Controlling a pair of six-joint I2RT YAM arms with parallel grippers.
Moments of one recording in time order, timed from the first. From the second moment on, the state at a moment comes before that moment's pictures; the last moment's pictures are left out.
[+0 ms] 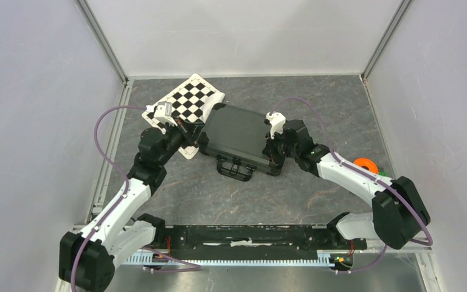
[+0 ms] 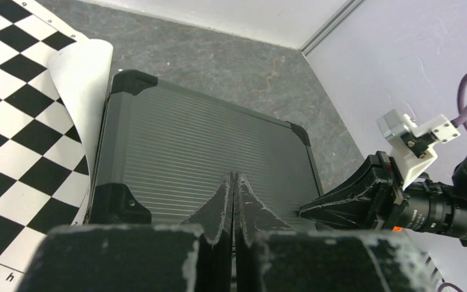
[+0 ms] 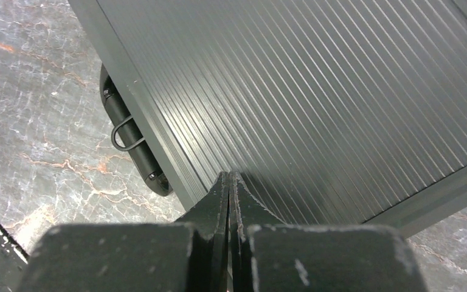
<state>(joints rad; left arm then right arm) -0.33 0.91 0.59 0.28 0.18 -0.56 0.58 1.33 0.77 -0.05 -0.19 0.09</state>
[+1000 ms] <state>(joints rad) -0.33 0.82 0.59 0.29 0.18 -0.56 0.62 1.41 0.84 -0.07 -0.23 0.13</state>
